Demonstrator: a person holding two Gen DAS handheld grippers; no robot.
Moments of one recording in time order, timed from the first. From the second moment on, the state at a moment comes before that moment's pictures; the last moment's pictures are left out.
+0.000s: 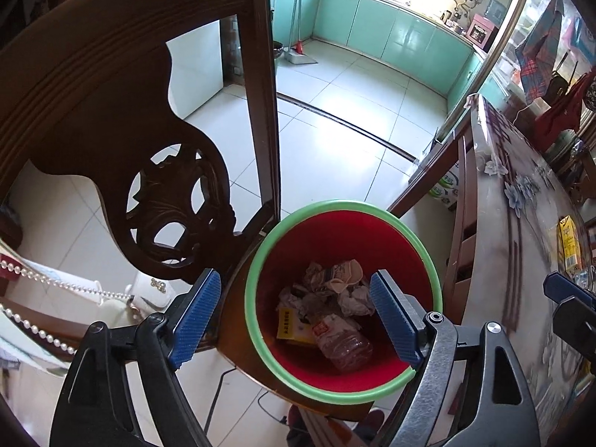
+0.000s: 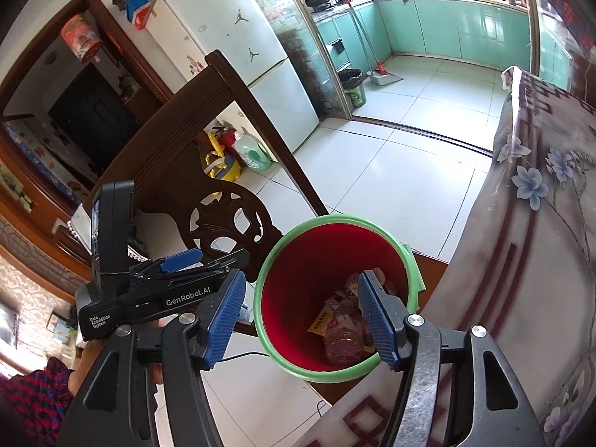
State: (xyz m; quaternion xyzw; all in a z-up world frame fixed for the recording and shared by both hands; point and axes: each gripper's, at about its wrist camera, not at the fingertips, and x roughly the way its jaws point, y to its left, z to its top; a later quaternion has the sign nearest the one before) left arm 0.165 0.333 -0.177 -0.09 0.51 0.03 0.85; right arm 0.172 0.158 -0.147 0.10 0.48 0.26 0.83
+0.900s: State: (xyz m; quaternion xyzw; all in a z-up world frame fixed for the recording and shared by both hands) left arm 0.142 0.141 -0.124 -0.02 0.48 -0.11 0.87; right arm 0.079 -0.308 -0.100 0.24 0.37 -0.17 0.88
